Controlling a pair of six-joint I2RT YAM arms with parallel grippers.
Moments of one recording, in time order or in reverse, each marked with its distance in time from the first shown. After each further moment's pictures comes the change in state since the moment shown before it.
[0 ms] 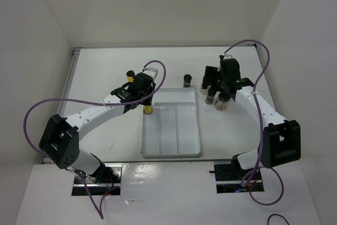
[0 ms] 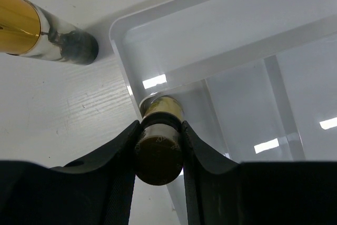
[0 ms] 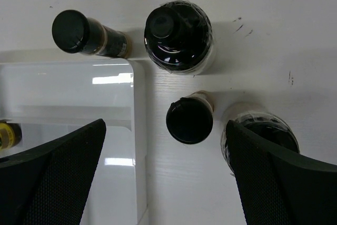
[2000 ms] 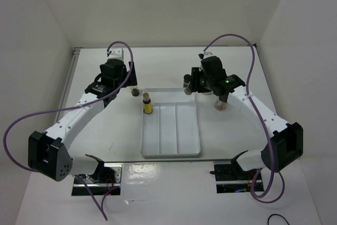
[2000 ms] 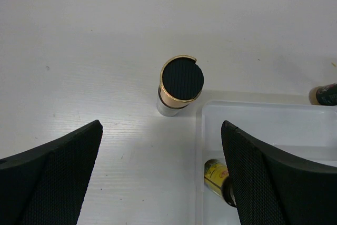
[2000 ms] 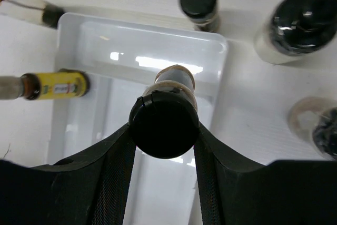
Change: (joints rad) left arm 0.255 -0.175 0.020 0.071 -0.090 -0.071; right arm 0.240 -0.010 0.151 -0.170 0.021 0.056
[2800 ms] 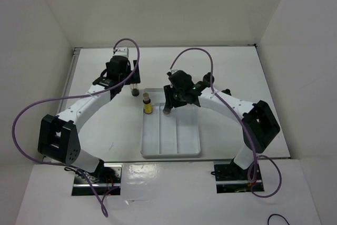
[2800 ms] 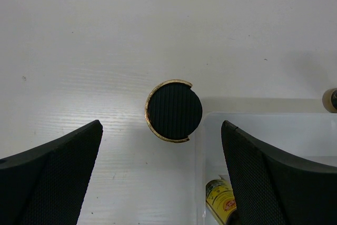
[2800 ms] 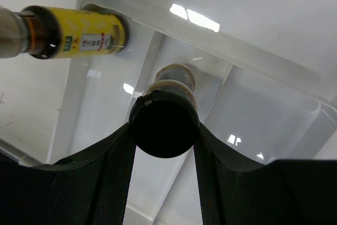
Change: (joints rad) left arm 0.049 0.183 0.043 0.079 0.077 0.029; right arm 0.272 0.253 0.015 0.092 -0.060 0.060
